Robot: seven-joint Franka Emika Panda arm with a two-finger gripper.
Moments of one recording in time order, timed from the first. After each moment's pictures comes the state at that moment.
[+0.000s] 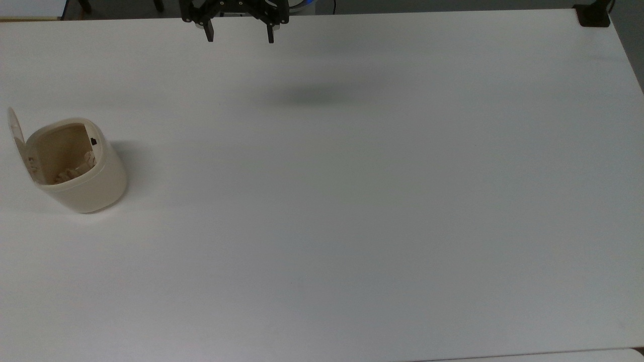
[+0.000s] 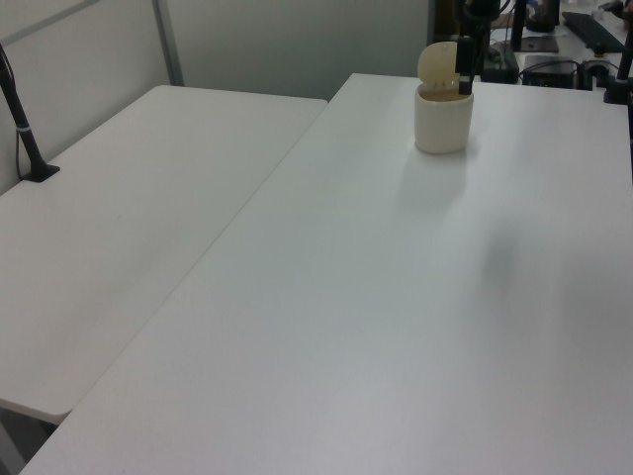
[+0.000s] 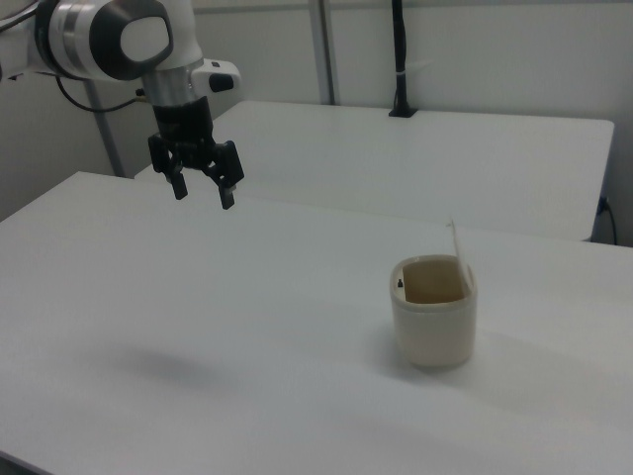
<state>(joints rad) 0.21 0.02 -0.23 -1.65 -0.01 1.66 -0.04</state>
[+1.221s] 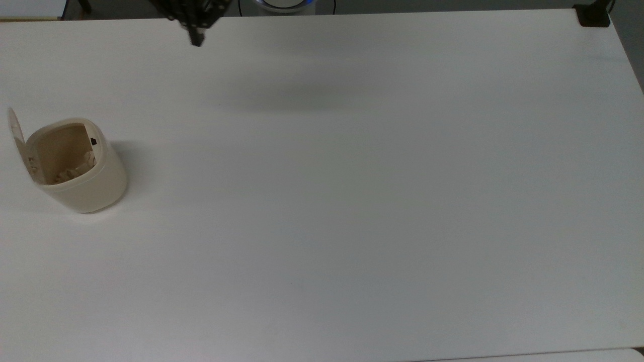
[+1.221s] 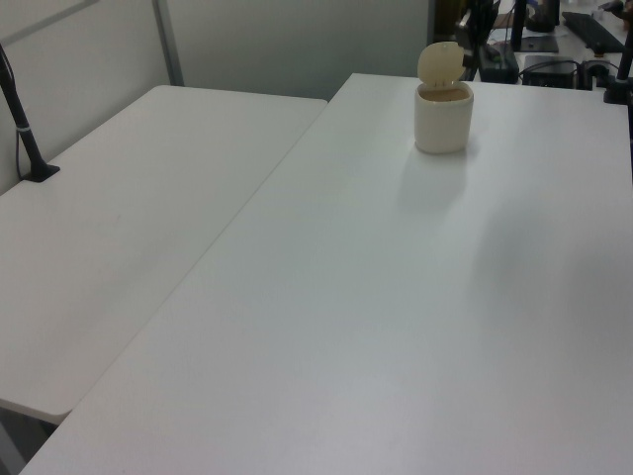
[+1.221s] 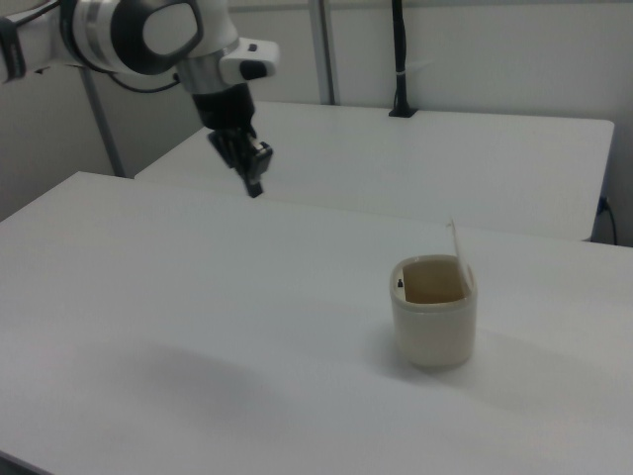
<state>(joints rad) 0.12 0.02 -0.26 -1.61 -0.03 1.75 0.17</state>
